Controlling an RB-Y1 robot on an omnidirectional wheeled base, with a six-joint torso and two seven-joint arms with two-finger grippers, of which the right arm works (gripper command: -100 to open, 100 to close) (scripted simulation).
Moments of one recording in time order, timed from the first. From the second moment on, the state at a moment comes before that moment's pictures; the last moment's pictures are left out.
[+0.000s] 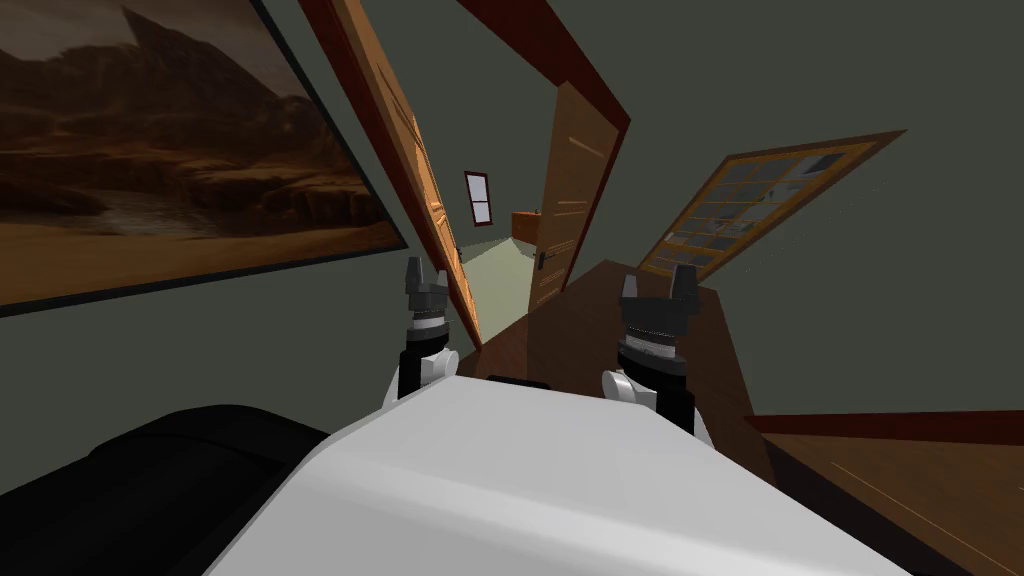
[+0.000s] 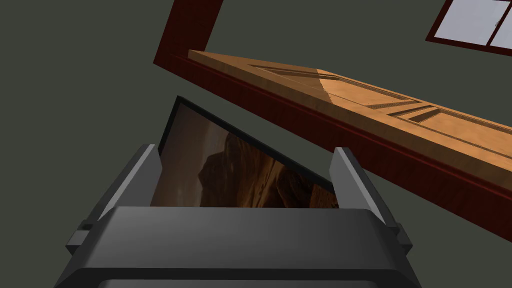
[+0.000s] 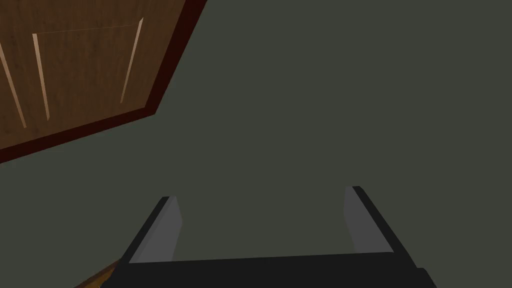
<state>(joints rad) 0.50 0.00 0.01 -2.40 0.08 -0.48 -0.15</state>
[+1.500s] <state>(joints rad) 0.31 -0.05 0.03 -2.06 0.05 -0.49 -0.14</state>
